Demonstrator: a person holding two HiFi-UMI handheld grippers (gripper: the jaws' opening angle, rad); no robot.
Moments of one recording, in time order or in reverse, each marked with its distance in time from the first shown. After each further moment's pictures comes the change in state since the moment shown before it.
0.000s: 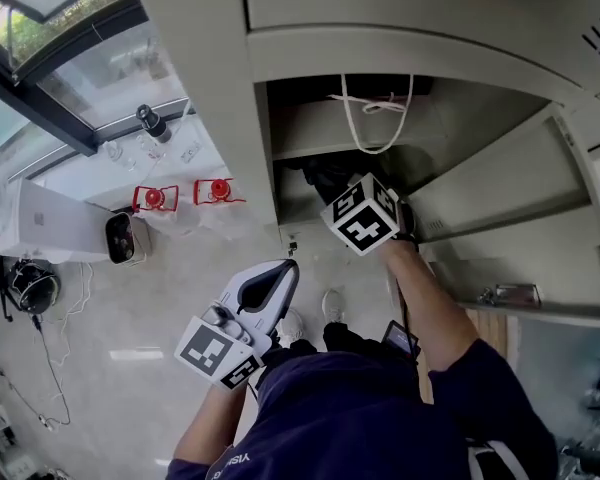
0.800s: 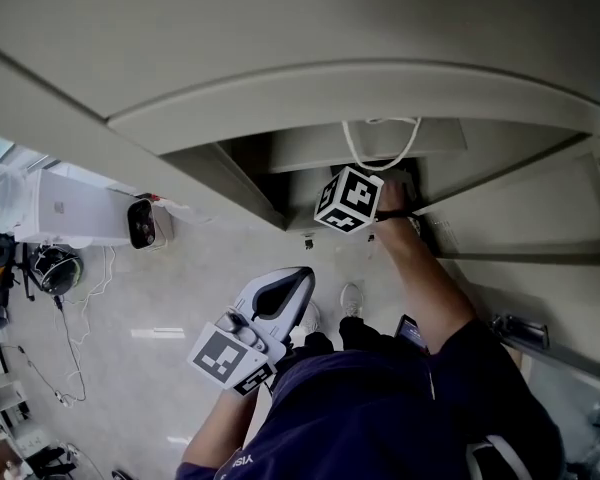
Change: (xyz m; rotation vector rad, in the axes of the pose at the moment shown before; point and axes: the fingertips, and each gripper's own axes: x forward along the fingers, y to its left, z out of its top) left arm 0.027 -0.003 -0.012 -0.013 0.075 0.066; right arm 0.073 -0.055 0.005 -0.396 -0.011 -0.315
